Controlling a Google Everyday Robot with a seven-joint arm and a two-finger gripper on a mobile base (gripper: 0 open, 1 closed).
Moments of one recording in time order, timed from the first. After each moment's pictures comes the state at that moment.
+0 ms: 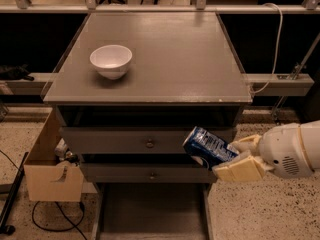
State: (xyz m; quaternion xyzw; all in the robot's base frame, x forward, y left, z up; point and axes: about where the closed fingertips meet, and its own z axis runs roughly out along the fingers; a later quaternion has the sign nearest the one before) arm 0.388 -0.147 0.822 -0.41 0.82 0.27 0.30
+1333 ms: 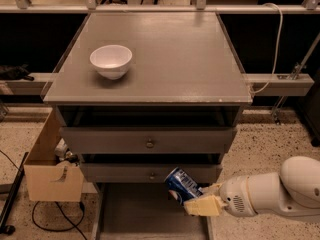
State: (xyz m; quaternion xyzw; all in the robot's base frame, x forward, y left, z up) arm 0.370 -0.103 0.655 -0.27 0.86 0.37 0.22
